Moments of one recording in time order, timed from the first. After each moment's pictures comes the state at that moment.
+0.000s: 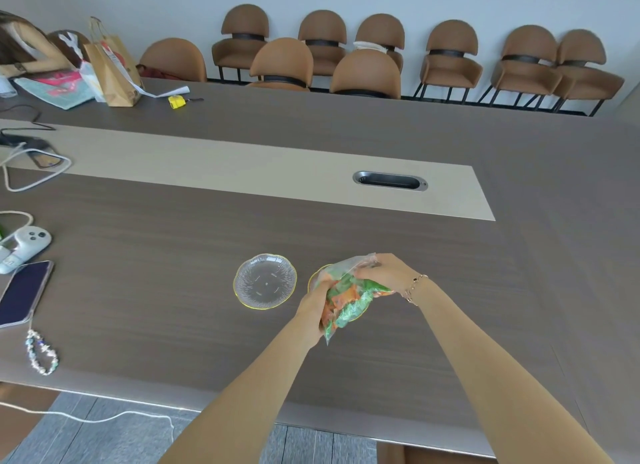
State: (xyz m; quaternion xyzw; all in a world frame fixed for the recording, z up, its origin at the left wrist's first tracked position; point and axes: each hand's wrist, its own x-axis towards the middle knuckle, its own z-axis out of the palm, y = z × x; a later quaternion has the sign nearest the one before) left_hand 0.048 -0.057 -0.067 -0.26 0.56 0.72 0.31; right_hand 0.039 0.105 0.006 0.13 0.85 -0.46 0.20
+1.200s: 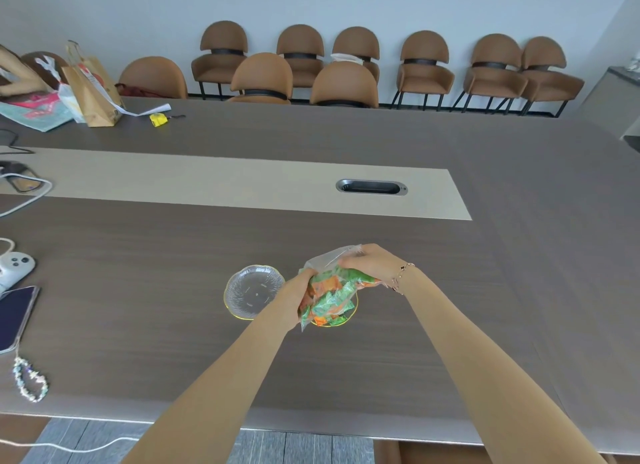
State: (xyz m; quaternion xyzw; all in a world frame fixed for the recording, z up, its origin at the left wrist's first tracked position) left_hand 0.019 -0.070 -0.036 -0.20 0.63 0.68 0.33; right_hand 0.043 0.101 0.048 0.13 0.83 -0.50 0.20
